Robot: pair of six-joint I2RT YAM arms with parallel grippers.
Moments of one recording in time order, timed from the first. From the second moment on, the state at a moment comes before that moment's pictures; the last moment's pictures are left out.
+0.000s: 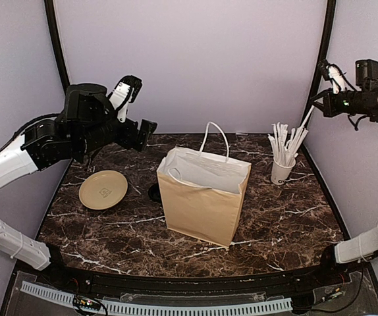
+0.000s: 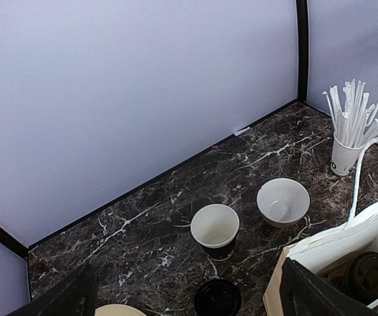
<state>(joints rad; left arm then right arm) -0.93 1.25 1.36 -0.45 -0.51 0.04 -0.04 1.29 1.63 -0.88 -0.44 -0.28</state>
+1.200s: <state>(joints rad) -0.93 1.27 1.42 -0.45 -0.51 0.03 0.32 1.45 1.93 -0.53 -1.30 0.14</state>
